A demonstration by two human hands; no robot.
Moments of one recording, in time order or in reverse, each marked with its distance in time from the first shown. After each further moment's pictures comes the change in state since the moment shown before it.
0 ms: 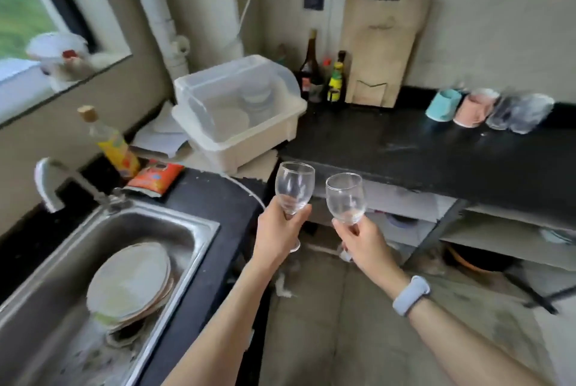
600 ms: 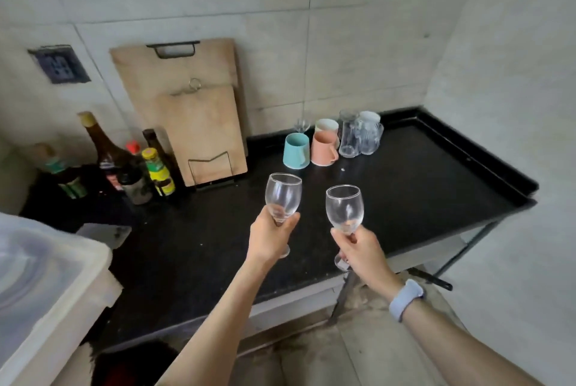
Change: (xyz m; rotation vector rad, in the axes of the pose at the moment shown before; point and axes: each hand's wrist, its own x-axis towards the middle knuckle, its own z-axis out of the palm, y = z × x) left_hand 0.311 0.133 0.317 0.010 -0.531 0.185; right_hand 0.254 0.118 -0.236 0.036 0.542 0.344
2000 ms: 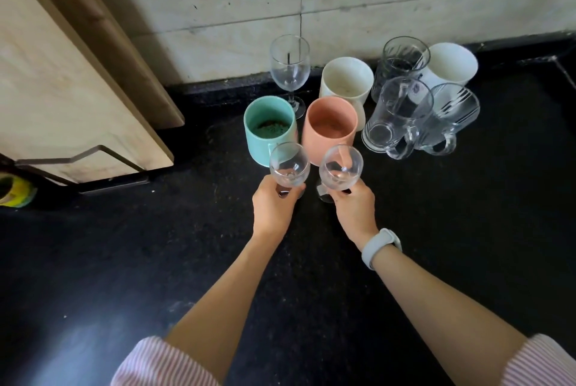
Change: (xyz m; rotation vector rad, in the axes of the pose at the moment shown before) left_hand 0.325 -0.087 0.217 -0.018 0.145 -0.344; right_hand 0.397 0.146 0.026 -0.166 -0.066 0.073
